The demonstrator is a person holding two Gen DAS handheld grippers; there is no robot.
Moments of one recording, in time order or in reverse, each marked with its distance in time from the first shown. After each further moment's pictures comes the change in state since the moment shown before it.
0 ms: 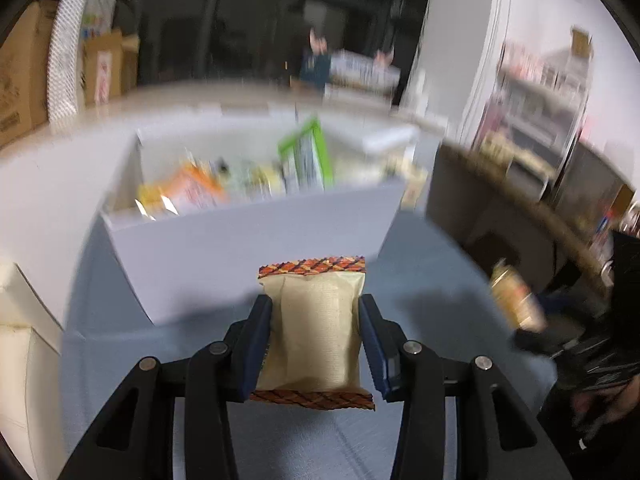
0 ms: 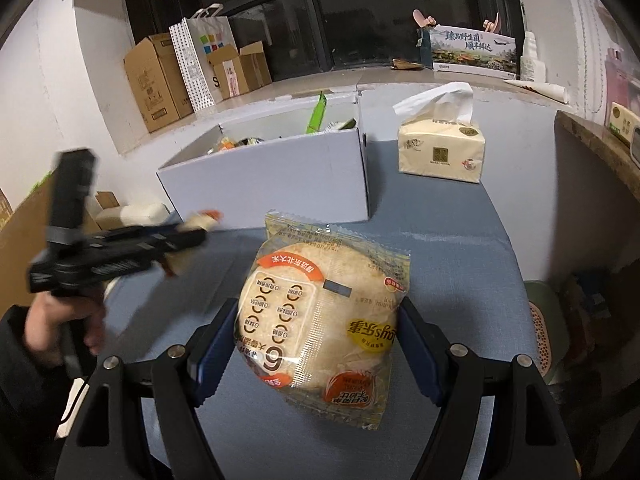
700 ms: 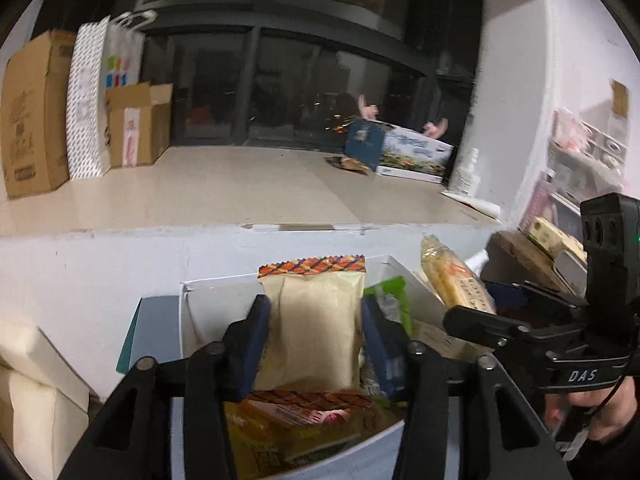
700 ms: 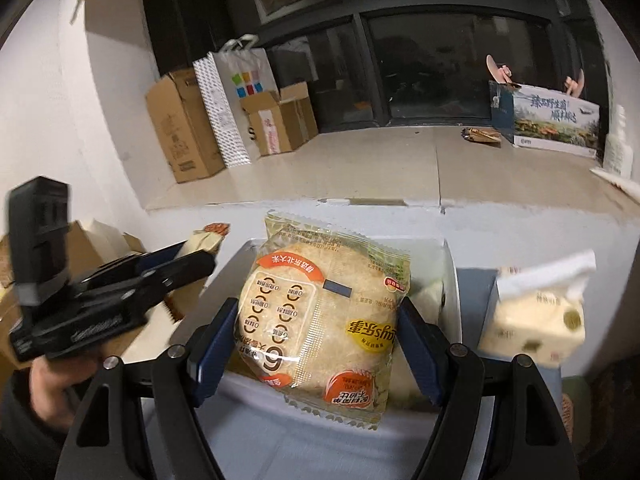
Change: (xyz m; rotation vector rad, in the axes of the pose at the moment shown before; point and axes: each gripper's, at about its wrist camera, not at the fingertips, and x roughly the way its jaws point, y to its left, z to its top) left arm 0.039 0.082 0.149 -0.073 -0.121 0.116; right arm 0.112 0.041 0.210 -0.076 -0.080 0.115
